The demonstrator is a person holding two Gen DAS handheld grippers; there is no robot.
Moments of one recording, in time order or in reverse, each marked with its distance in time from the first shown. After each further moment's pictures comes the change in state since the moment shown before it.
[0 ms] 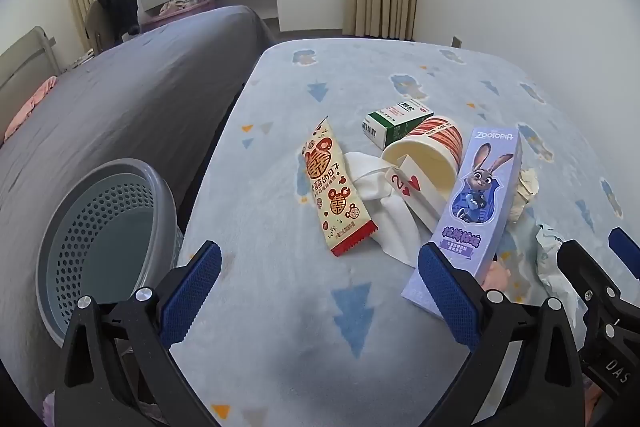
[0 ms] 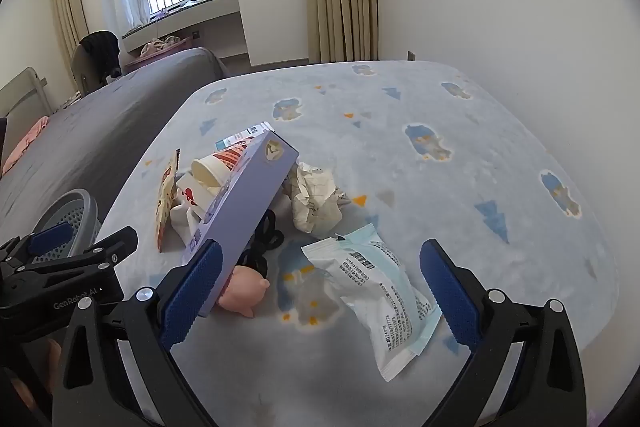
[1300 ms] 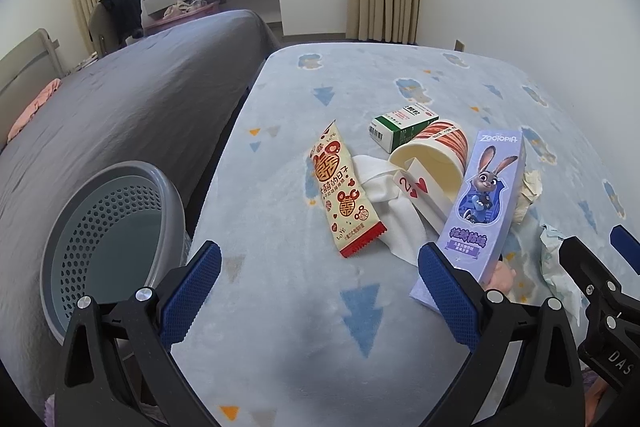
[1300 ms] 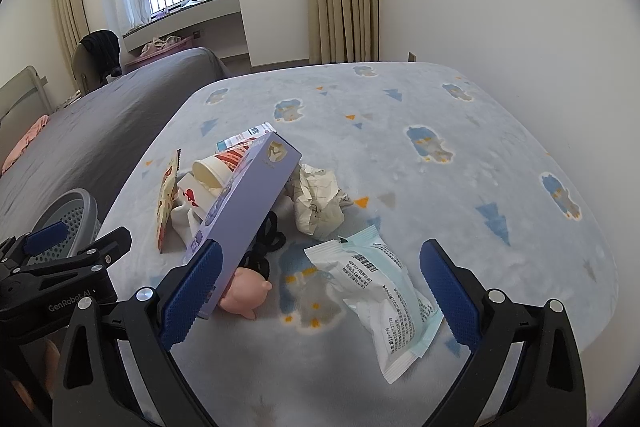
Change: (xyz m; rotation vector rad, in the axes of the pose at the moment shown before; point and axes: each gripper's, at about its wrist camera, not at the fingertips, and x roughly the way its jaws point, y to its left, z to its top) left arm -0.003 0.006 -0.001 0.000 -0.015 0.010; right arm 0.000 0.001 0.002 -0.002 -0.001 0.002
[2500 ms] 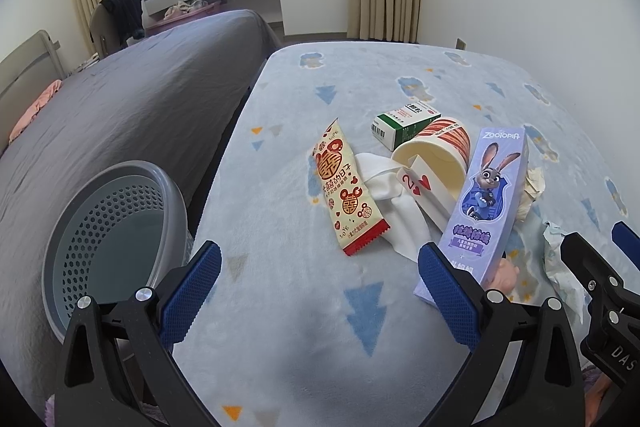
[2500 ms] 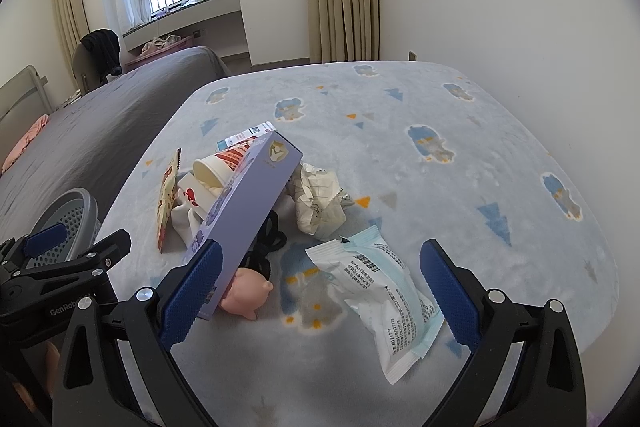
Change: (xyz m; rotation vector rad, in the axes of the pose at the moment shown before) left arm 0.002 0.003 -0.002 0.003 0.000 0.005; right arm 0.001 0.001 0.000 -0.001 0.002 0.000
